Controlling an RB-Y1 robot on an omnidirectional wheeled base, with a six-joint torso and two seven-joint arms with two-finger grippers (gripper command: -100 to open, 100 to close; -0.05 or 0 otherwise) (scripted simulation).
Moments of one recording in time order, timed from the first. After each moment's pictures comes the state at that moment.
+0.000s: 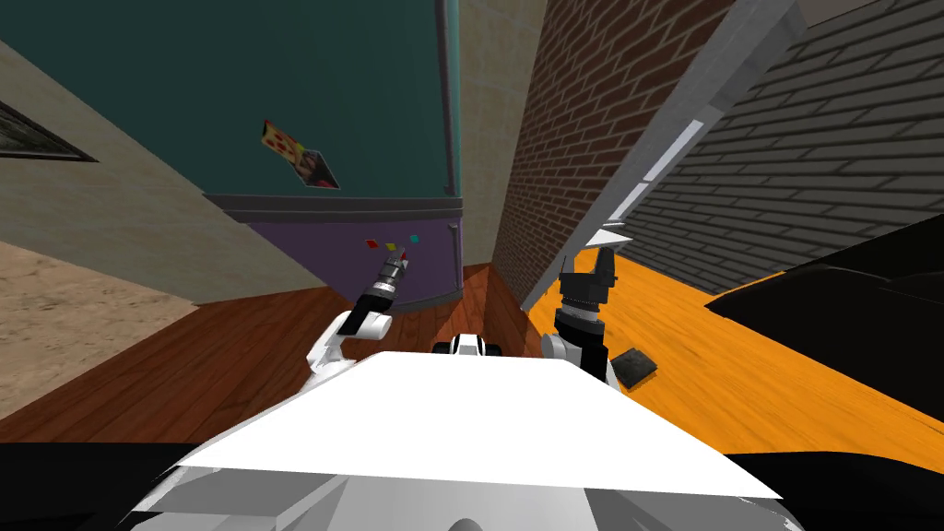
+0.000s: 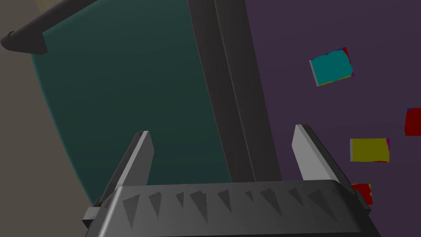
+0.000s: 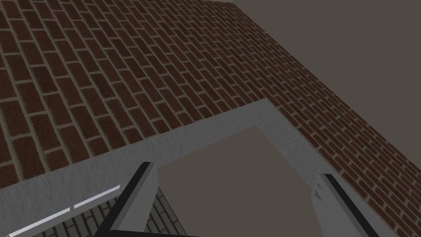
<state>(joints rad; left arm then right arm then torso) 0.31 0.36 0.05 -2.08 0.06 -0.11 -0.02 0.50 0.01 -0.07 -2.32 0.02 -0.54 -0.06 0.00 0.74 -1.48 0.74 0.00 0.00</state>
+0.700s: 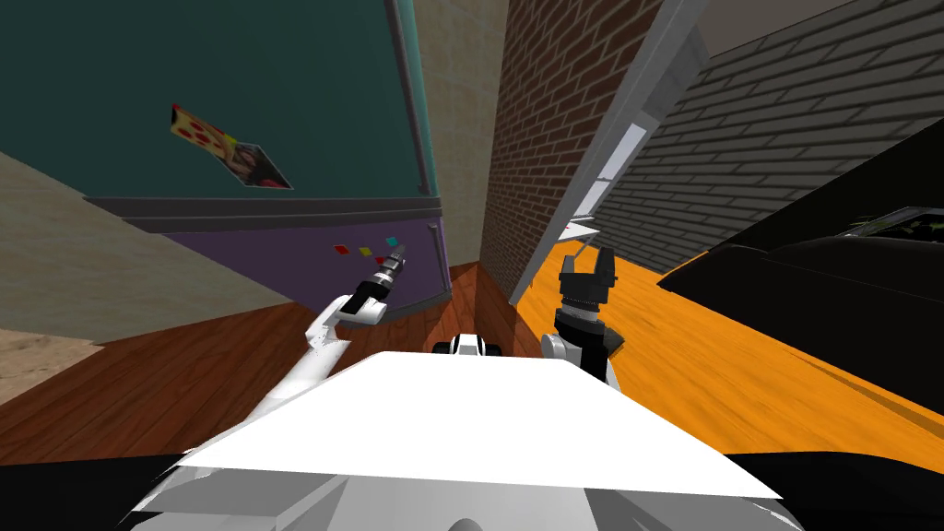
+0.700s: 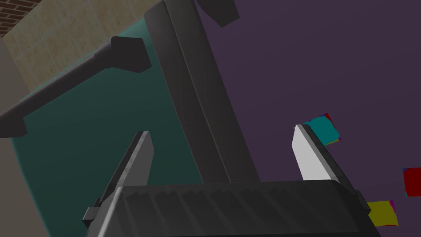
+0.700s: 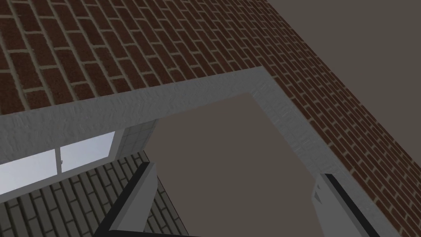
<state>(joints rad) 0.17 0.52 0.06 -1.94 0.06 0.05 0.01 0.50 0.01 -0.07 -2.32 0.02 -0.54 -0.06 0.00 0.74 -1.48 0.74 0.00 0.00</state>
